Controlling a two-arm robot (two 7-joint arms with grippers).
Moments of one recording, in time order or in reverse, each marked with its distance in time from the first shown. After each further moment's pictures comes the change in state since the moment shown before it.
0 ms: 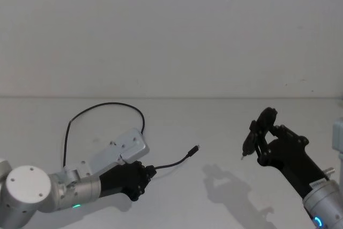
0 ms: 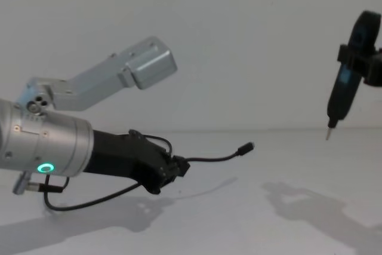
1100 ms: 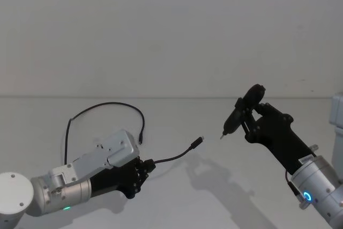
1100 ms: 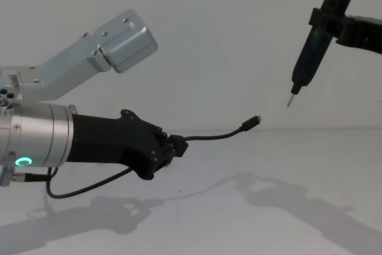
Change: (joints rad) left arm 0.060 0.056 -0.043 -0.073 -0.009 -0.156 -0.002; right arm 0.128 -0.034 -0.019 0.088 0.128 -0.007 0.115
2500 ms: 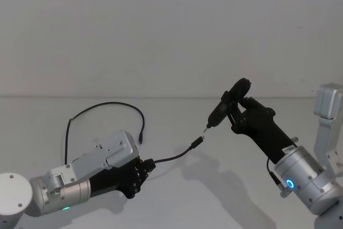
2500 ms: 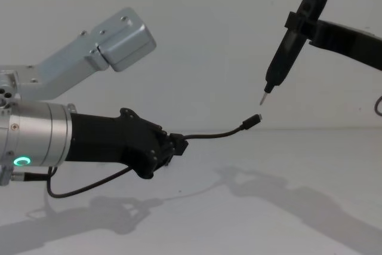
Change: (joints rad) left arm 0.004 0.004 -0.002 -0.005 -0.001 -0.011 0.000; right arm 0.113 -0.036 -0.052 0.167 0.091 -0.049 0.059
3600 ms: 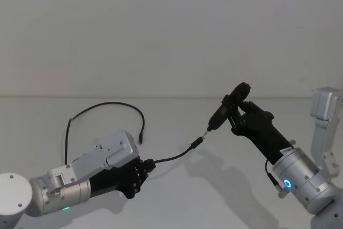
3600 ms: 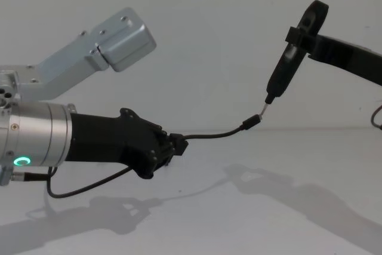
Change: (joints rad) left arm 0.000 0.000 0.000 0.000 0.000 0.000 0.000; right arm 0.032 -0.008 -0.010 0.081 0.027 -0.015 0.005
